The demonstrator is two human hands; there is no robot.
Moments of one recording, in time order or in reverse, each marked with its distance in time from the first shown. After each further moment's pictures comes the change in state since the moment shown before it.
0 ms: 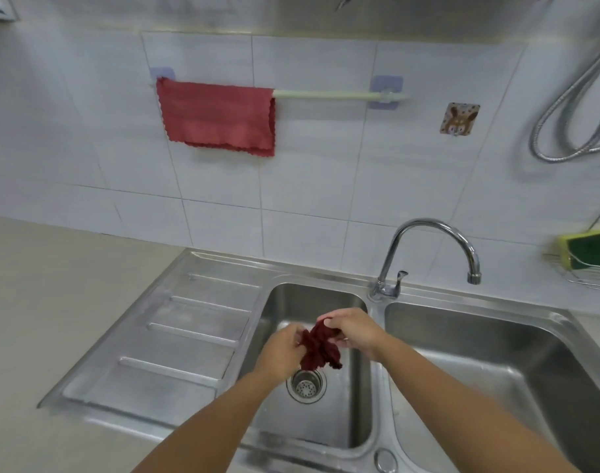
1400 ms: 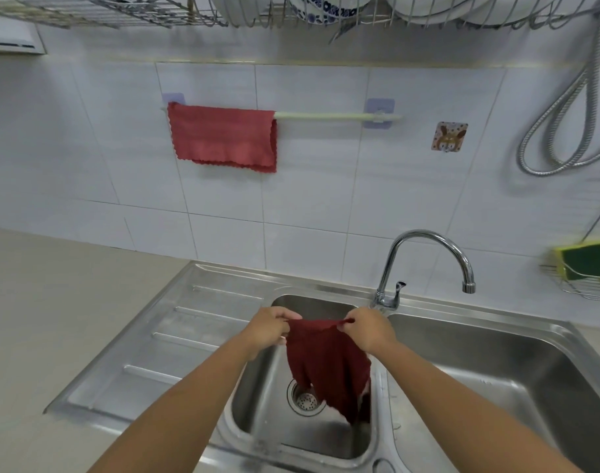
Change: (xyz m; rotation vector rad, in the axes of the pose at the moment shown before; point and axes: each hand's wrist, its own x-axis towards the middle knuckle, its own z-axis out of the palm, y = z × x) left_hand 0.010 0.036 -0.063 -0.296 -0.083 -0.125; right_hand 0.002 -0.004 -0.028 -0.845 0.322 -0.218
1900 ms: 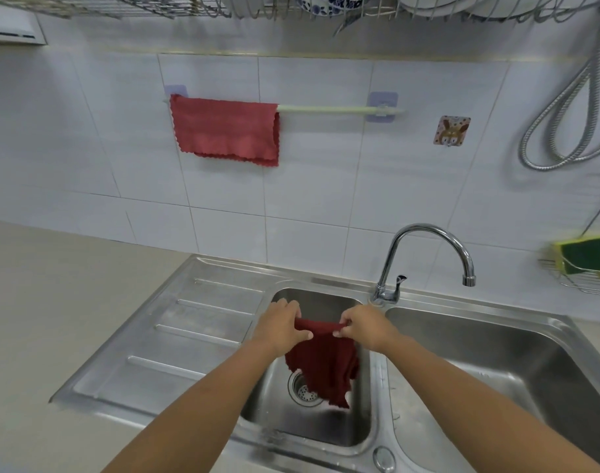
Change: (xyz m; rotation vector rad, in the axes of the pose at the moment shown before) left_hand 0.008 -0.014 0.023 0.790 0.205 0.253; right_hand -0.004 -0.001 -0.002 -0.117 -0.143 -0.199
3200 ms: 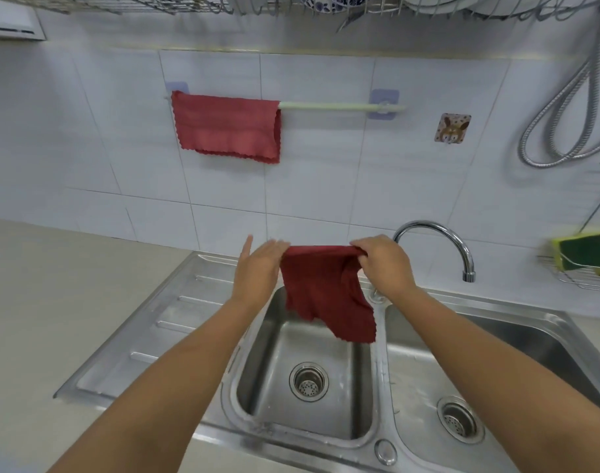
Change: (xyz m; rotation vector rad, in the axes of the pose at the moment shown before) left_hand 0.031 -0.023 -0.068 0.145 0.583 0.289; right_hand 0.015 -0.010 -0.083 -0.104 0.606 -0.127
